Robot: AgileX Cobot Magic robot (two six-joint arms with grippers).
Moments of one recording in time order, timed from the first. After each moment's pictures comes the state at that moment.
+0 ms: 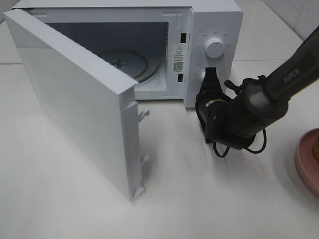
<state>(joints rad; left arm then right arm) 0.02 -0.01 -0.52 -0.08 1.08 0.02 0.54 2.20 -0.96 0.81 -0.88 1.17</state>
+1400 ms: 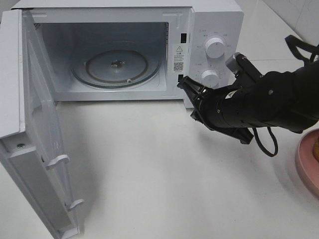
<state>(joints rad) 0.02 -0.01 -0.52 -0.08 1.08 0.02 0.55 1.78 -0.74 0.66 -0.30 0.41</state>
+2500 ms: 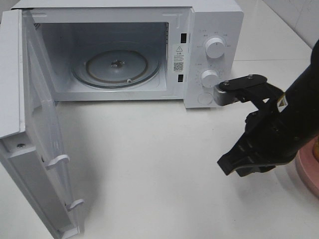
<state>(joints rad) 0.02 -0.01 -0.52 -0.08 1.08 0.02 0.48 1.45 -0.74 0.14 0.63 -0.08</state>
